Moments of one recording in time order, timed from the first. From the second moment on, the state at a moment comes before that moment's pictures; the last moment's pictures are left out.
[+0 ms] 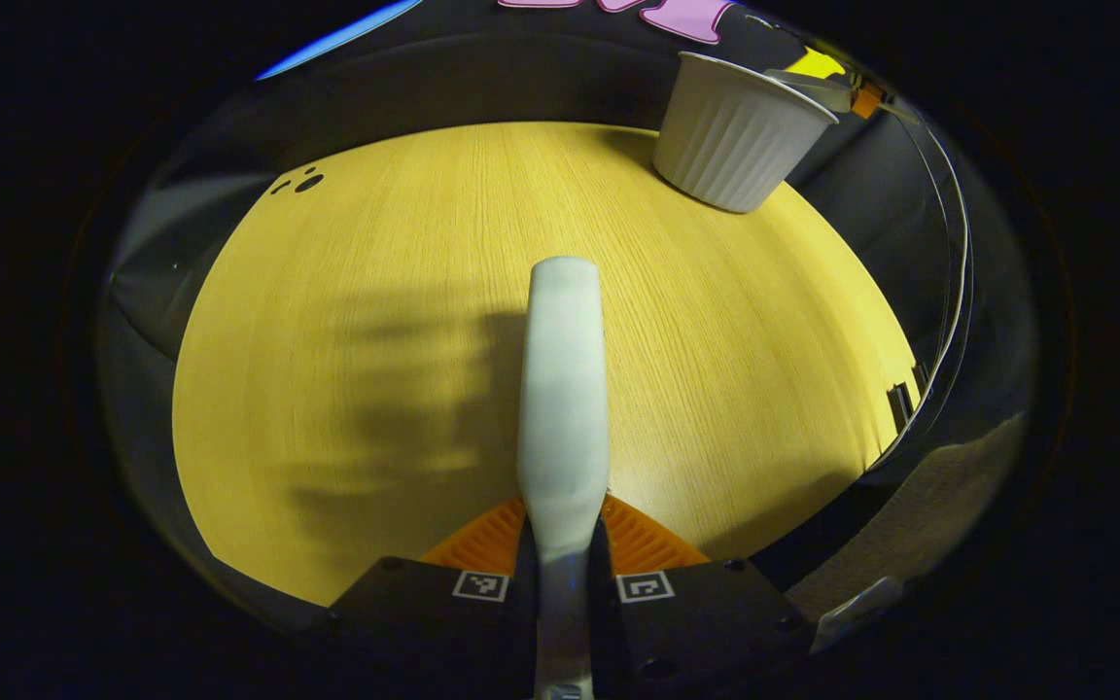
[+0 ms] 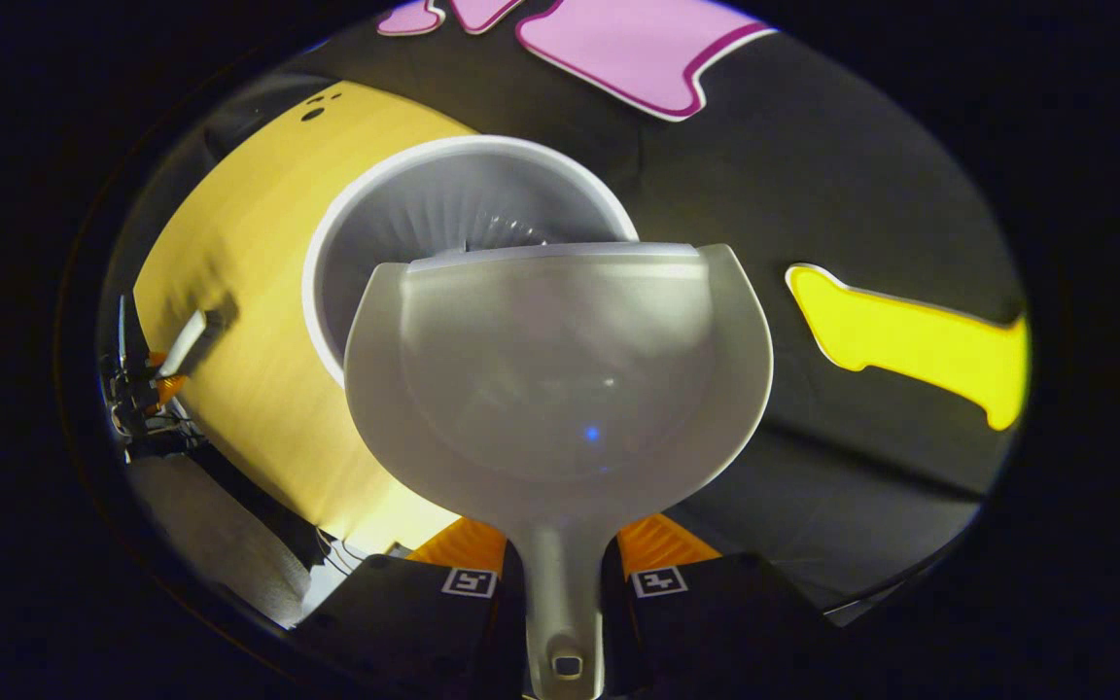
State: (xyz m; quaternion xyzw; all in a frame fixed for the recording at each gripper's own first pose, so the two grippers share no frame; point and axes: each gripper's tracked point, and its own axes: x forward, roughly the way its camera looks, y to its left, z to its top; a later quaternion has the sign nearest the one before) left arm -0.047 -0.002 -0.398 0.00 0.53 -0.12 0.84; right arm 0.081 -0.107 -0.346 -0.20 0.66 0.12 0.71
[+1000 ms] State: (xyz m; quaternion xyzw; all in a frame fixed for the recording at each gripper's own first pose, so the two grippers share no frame) left arm -0.034 0.014 -0.387 0.02 0.54 -0.12 0.83; right arm -0.143 0.034 -0.370 -0.06 0.59 0.20 0.78
